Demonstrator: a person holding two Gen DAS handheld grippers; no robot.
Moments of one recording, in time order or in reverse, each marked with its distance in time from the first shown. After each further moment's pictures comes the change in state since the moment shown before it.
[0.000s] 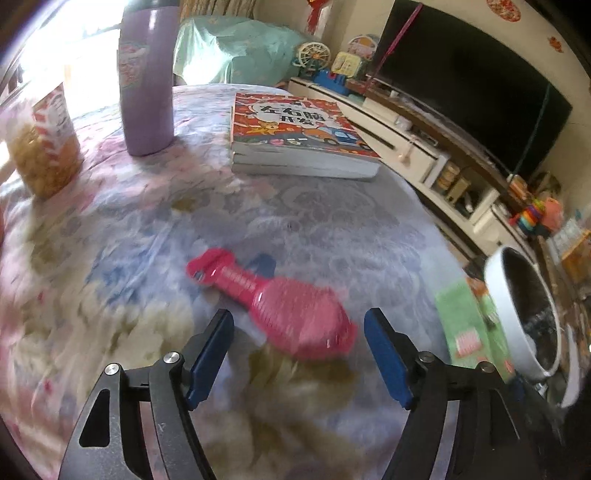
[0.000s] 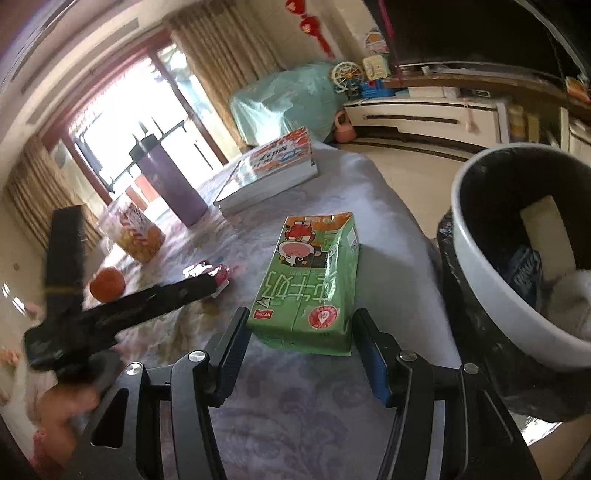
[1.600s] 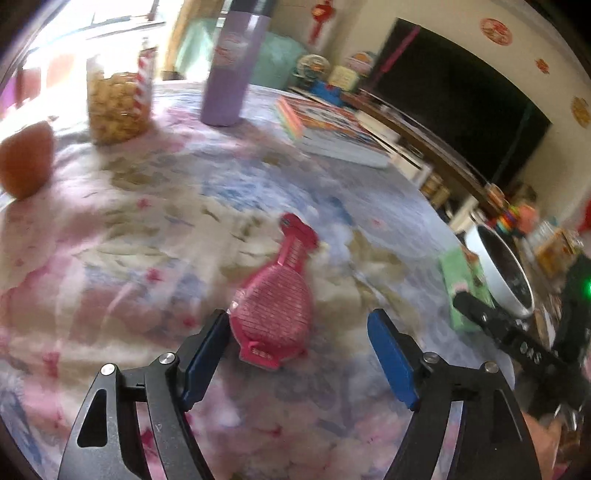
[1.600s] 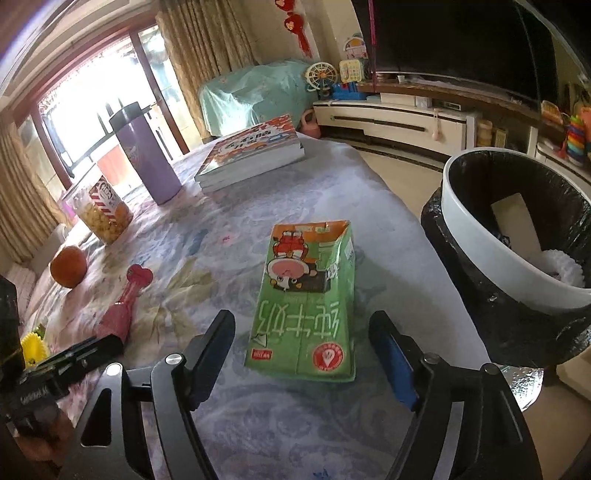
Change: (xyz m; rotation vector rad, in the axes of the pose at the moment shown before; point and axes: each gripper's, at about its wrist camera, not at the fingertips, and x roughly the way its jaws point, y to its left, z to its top) left arm -0.076 0.089 -0.077 -0.045 -0.049 -0.110; right arm 0.013 0.041 -0.023 -0.047 0.027 -0.212
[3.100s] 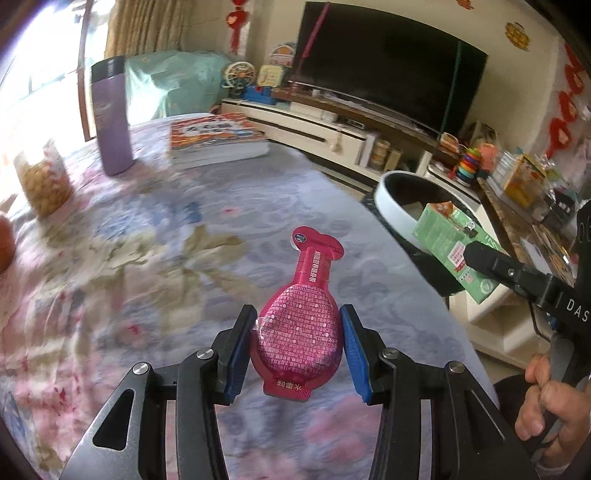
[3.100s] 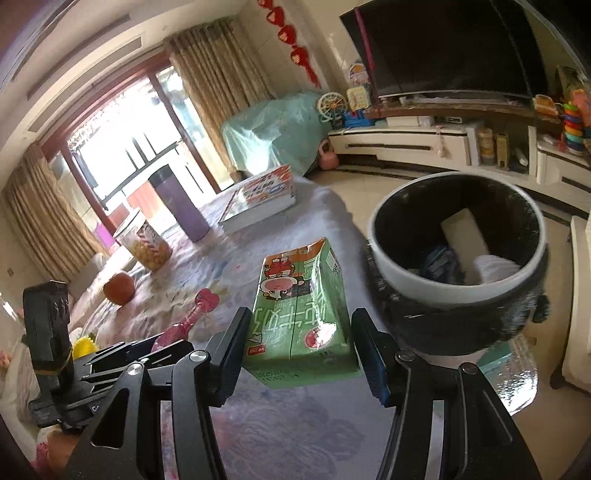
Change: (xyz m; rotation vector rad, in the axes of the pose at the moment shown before) left arm -0.027 -0.137 -0.035 0.290 0.003 -0.046; right arm -0.103 -0.073 -0.006 0.055 -0.126 0.143
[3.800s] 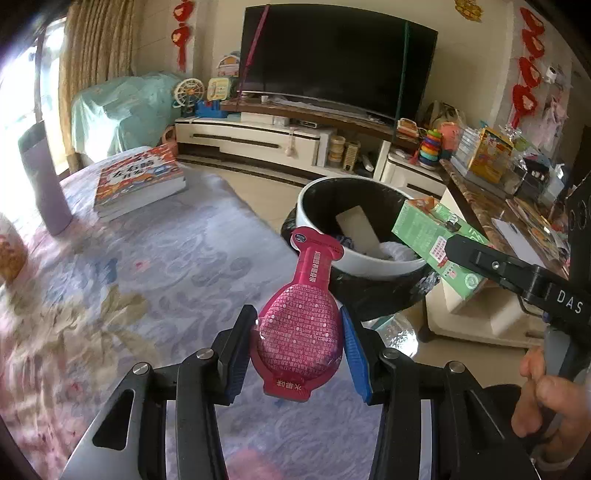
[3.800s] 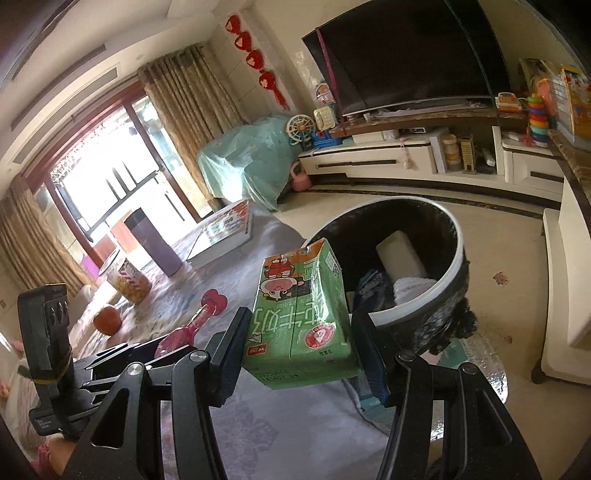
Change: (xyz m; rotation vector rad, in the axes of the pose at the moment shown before) left arm 0.022 -0.075 0.032 0.144 -0.011 -0.069; right arm -0.040 -0.061 0.018 0.072 -0.076 -0.052
